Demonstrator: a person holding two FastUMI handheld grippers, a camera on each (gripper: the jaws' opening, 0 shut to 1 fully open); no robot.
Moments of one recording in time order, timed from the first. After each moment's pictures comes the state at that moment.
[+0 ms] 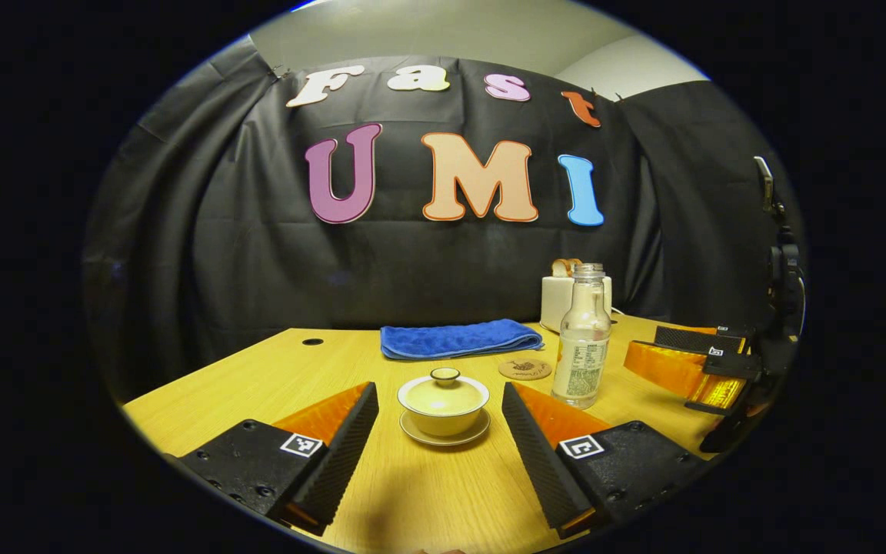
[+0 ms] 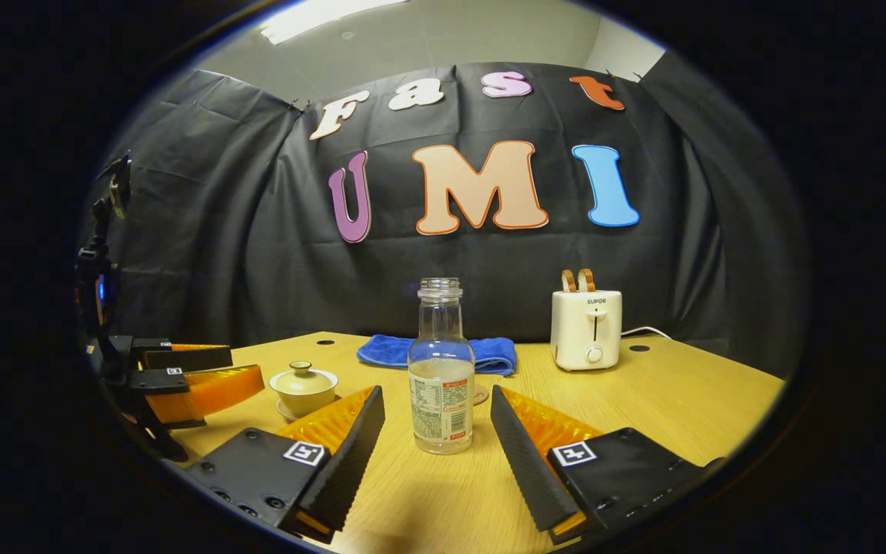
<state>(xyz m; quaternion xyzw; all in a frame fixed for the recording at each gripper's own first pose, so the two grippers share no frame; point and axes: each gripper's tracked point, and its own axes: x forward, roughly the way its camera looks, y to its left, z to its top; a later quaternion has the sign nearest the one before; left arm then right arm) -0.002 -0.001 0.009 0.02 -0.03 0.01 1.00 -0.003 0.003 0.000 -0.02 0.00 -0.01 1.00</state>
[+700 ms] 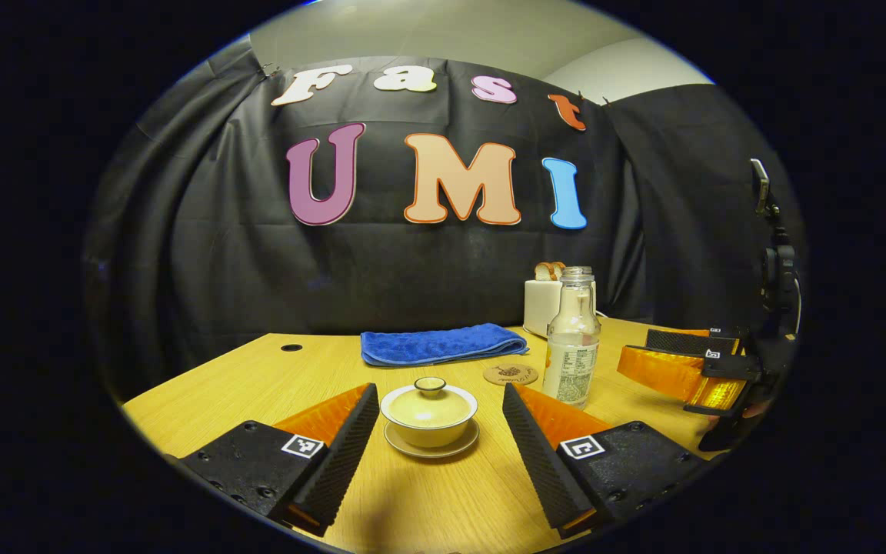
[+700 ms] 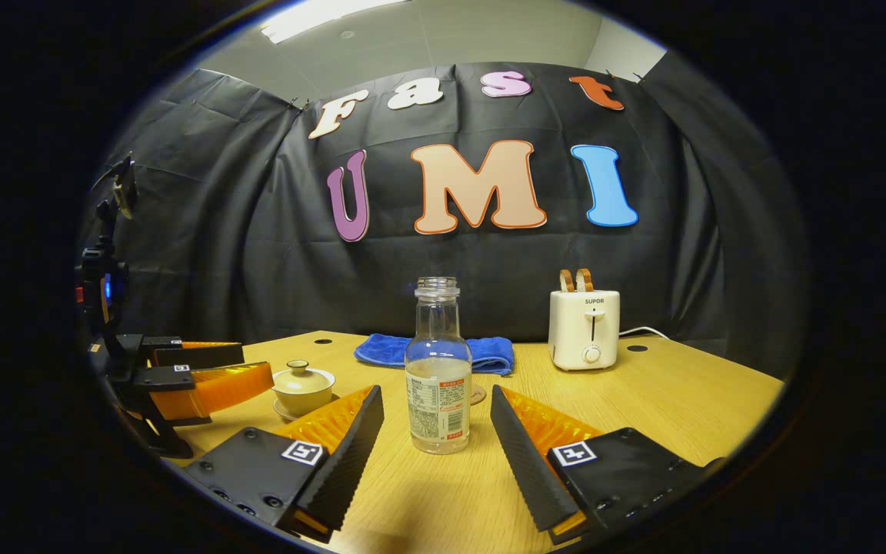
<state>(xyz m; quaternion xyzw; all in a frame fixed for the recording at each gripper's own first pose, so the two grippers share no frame) 0.020 -0.012 0.010 0.02 -0.04 -0.04 1.00 -0.003 0.001 0.000 -0.02 0.00 -0.01 1.00</state>
